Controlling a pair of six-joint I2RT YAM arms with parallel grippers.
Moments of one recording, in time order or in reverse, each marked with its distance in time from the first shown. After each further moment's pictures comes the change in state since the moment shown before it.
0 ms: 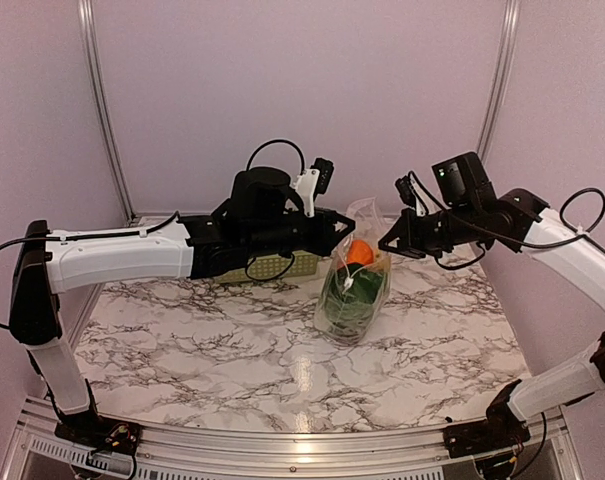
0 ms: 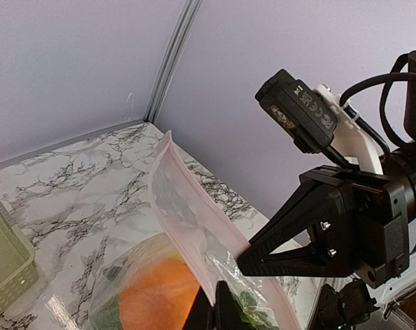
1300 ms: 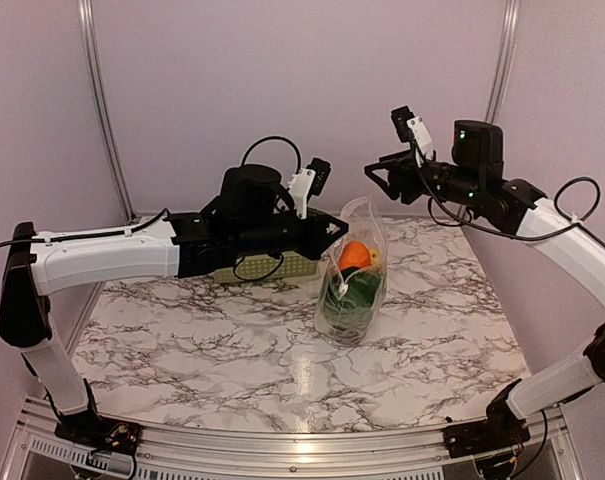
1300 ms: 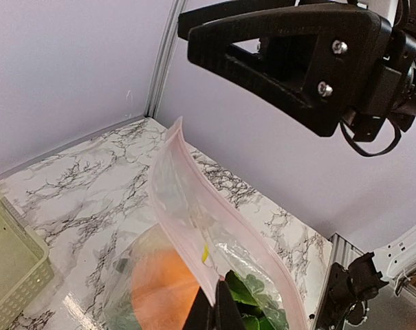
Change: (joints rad) left arm 0.000 -0.061 -0.034 -0.066 0.029 0.098; right arm -0.086 0.059 0.038 0.534 -0.043 -0.628
